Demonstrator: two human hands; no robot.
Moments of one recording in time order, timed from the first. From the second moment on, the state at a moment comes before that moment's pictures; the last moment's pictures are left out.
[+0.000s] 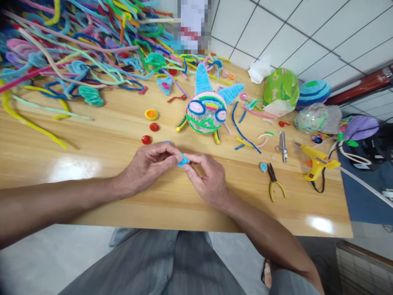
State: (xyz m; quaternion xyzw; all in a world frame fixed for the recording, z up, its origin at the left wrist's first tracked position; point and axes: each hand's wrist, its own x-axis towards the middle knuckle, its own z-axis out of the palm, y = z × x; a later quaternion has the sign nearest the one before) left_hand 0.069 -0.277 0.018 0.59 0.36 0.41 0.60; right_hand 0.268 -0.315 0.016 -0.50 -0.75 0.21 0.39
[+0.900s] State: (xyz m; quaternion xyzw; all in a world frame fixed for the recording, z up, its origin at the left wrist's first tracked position) left_hand 0.066 -0.270 0.018 0.67 0.35 0.33 0.57; right_hand 0.274 -0.312 0.021 -0.49 -0.74 0.24 0.39
